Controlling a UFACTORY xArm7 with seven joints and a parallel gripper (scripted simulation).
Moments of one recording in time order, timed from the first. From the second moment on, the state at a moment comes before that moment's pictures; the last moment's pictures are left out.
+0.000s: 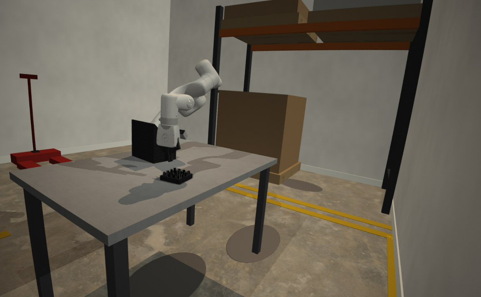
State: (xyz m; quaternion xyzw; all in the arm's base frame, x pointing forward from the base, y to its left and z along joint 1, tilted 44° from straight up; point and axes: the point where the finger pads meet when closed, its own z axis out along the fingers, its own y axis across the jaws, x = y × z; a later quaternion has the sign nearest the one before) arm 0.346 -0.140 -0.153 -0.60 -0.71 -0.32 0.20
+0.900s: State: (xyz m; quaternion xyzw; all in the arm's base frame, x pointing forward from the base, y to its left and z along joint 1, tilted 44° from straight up) arm 0.346 -0.138 -0.155 -0.60 -0.71 -0.32 0.20
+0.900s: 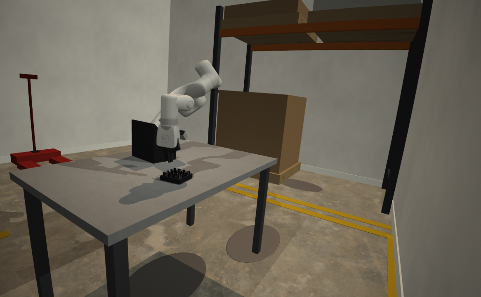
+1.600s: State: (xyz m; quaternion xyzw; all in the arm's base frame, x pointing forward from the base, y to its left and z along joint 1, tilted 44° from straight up) arm 0.348 -0.125 -0.169 -0.60 -0.71 -0.32 0.20
